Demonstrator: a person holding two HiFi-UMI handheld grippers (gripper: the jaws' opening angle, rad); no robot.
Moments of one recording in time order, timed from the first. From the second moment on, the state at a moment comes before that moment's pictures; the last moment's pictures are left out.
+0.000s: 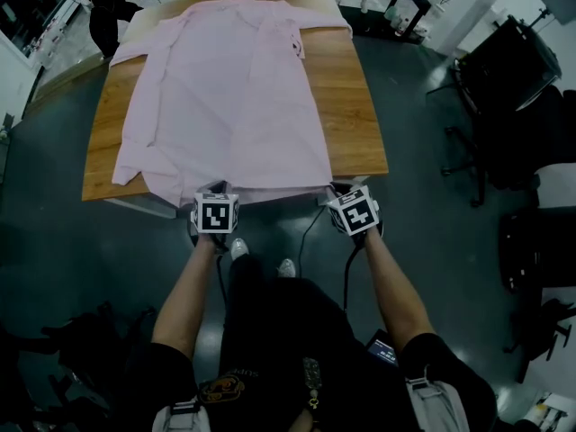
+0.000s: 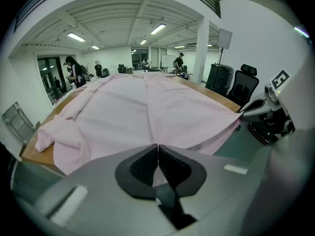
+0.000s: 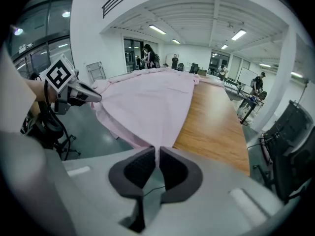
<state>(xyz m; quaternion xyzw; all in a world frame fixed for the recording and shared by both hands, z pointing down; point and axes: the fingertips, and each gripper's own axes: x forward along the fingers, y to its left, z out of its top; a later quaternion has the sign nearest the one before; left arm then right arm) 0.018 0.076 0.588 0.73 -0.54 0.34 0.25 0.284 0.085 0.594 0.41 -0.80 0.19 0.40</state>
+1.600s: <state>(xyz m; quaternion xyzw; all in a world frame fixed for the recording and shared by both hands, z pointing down) 0.005 0.071 0.547 0.72 -0.58 0.31 0.22 0.254 0.092 0.525 0.35 -0.87 0.16 0.30</state>
